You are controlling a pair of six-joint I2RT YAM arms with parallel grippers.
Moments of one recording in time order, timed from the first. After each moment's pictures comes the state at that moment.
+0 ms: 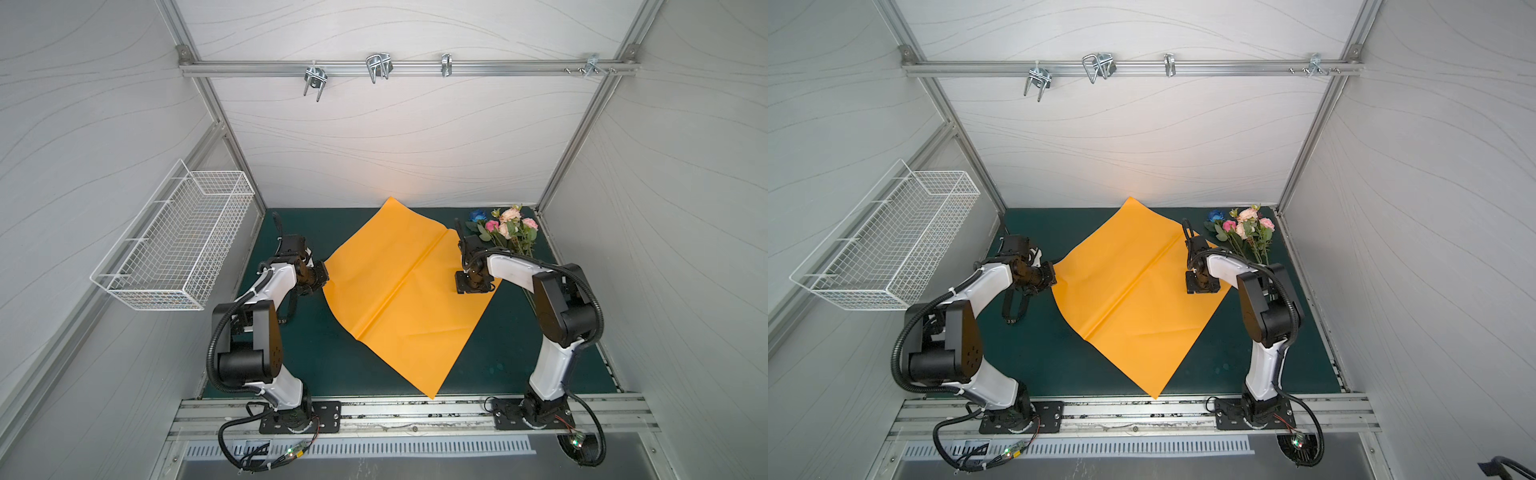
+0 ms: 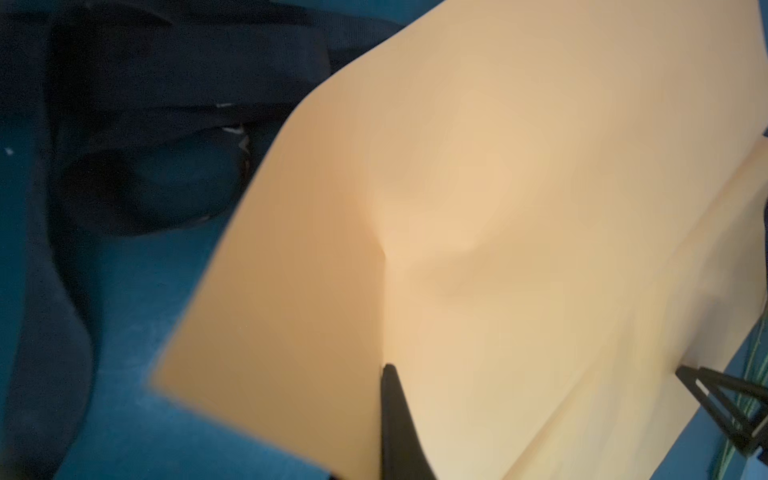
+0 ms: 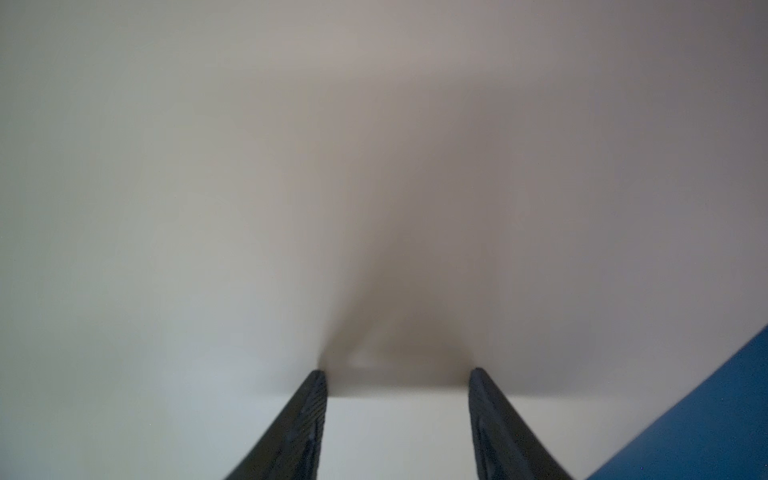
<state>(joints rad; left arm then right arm) 0.09 1.62 1.05 -0.59 0.27 -0.38 0.40 1.85 1.16 -0.67 0.03 0.28</state>
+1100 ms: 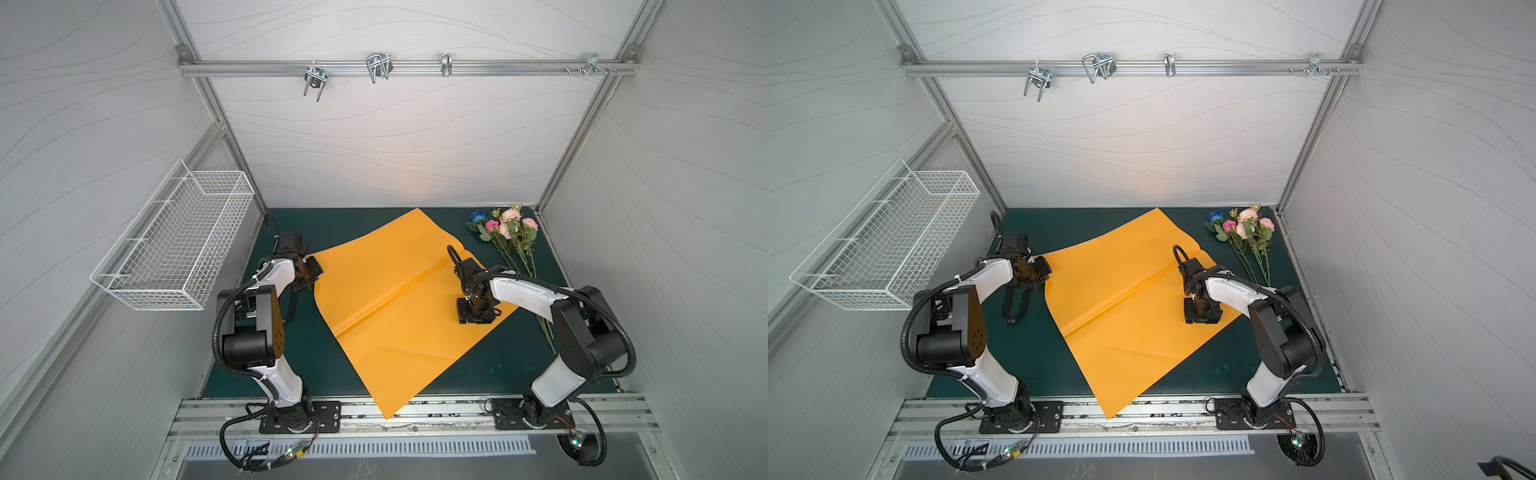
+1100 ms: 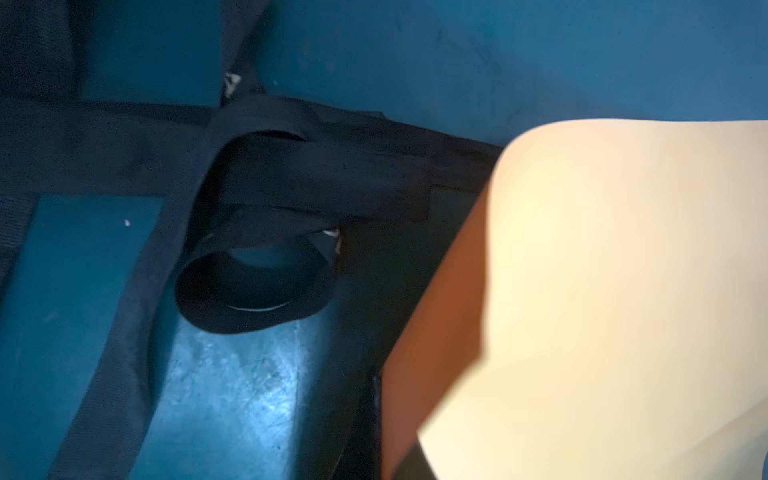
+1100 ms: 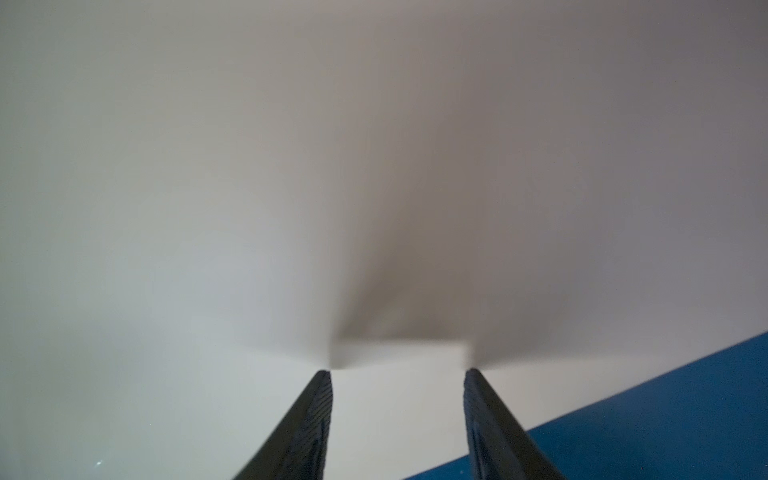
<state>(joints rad) 0.14 1.70 1.07 -0.49 0.16 -0.53 0.52 1.67 1.00 -0.83 -0.01 0.44</state>
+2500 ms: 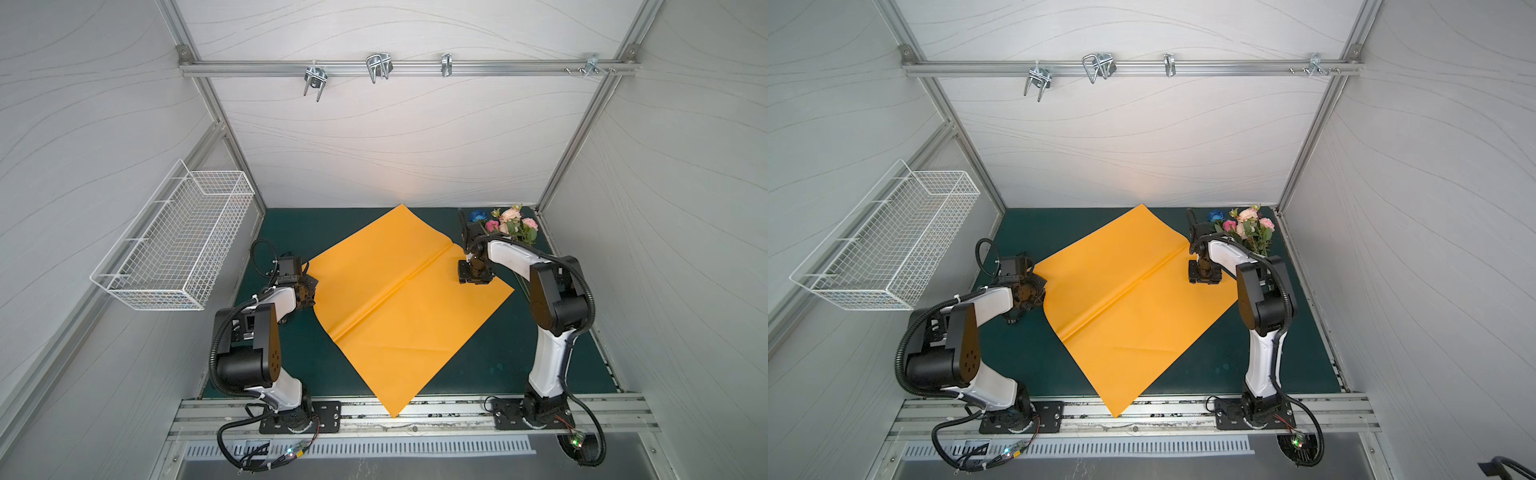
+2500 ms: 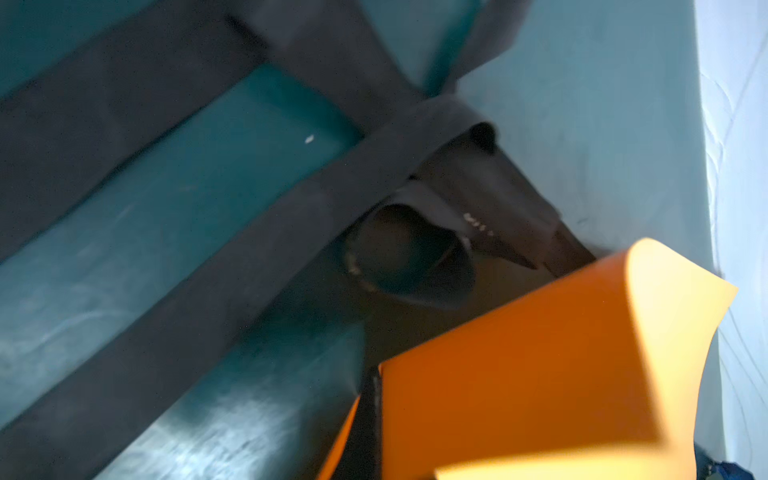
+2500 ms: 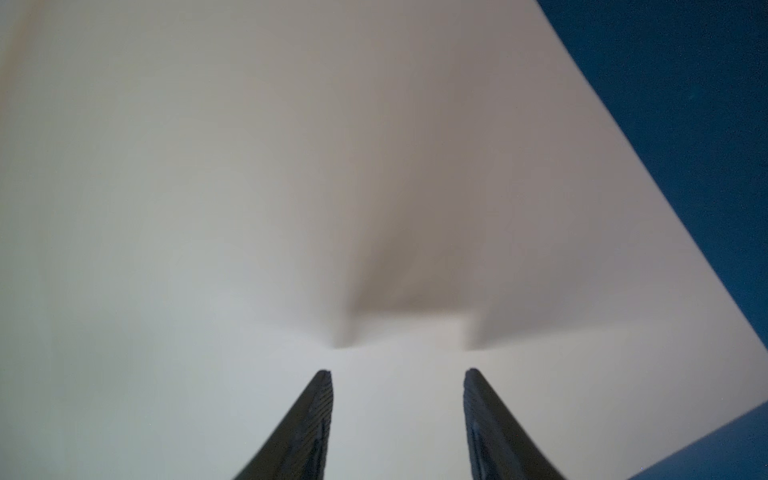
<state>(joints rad) 0.15 1.56 0.71 -0.12 0.02 -1.00 0.33 1.98 1.42 -0.84 0.02 0.29</state>
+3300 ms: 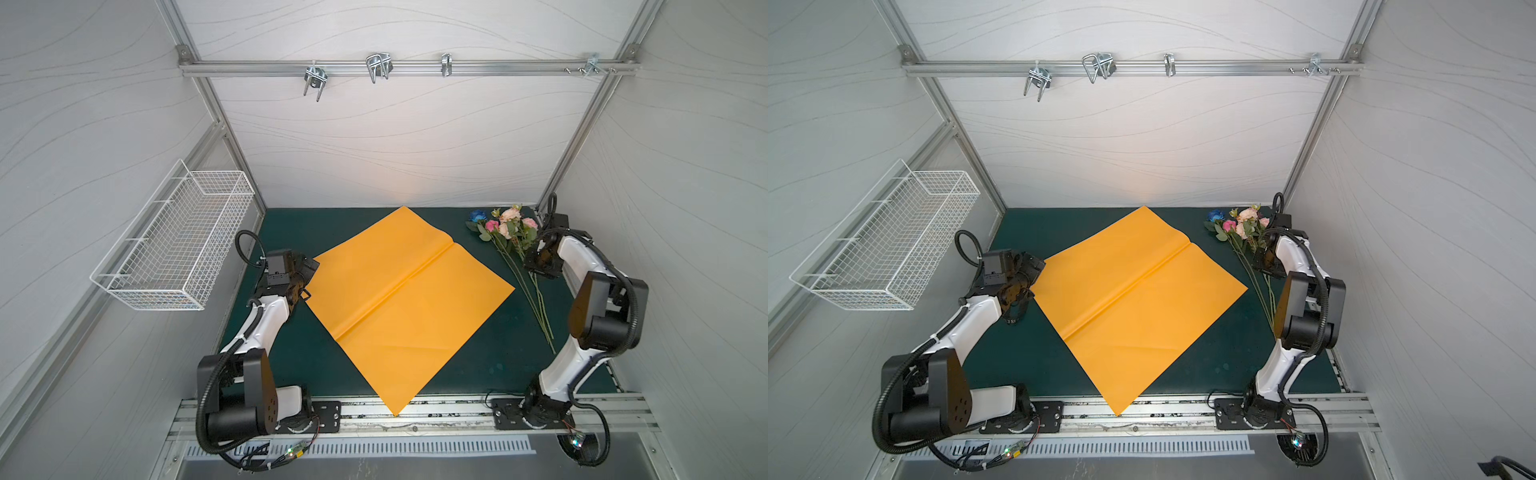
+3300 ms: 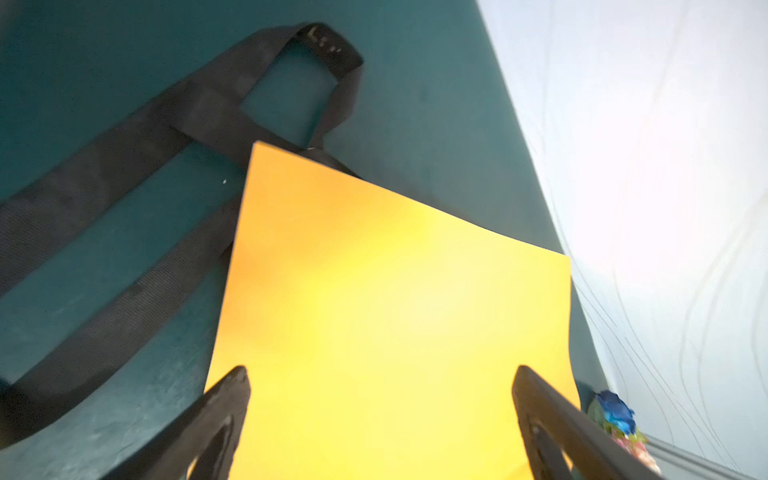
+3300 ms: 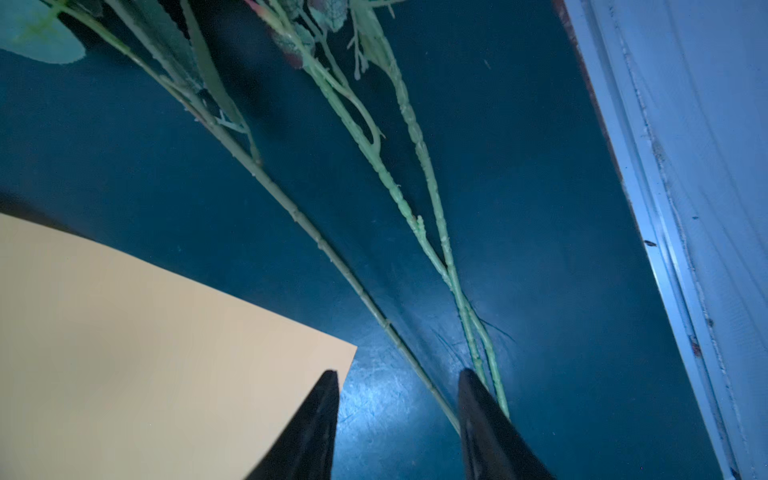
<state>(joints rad) 0.15 1.26 0.74 -0.22 0.08 -0.93 -0.15 1.83 1.41 -0.85 0.02 0.18</state>
